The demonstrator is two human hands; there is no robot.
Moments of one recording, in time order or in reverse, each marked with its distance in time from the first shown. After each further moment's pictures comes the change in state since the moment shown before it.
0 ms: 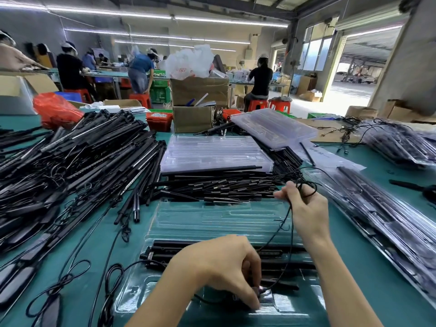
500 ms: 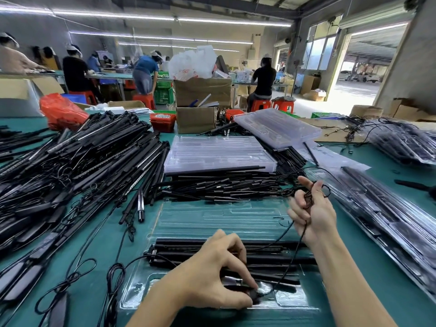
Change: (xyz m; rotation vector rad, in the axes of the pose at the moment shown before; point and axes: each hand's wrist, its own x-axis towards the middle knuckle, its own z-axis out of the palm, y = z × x) left_hand -0.030 -0.030 0.030 -0.090 0.319 0.132; right_hand 0.009 -0.003 -0.005 0.810 -0.082 0.385
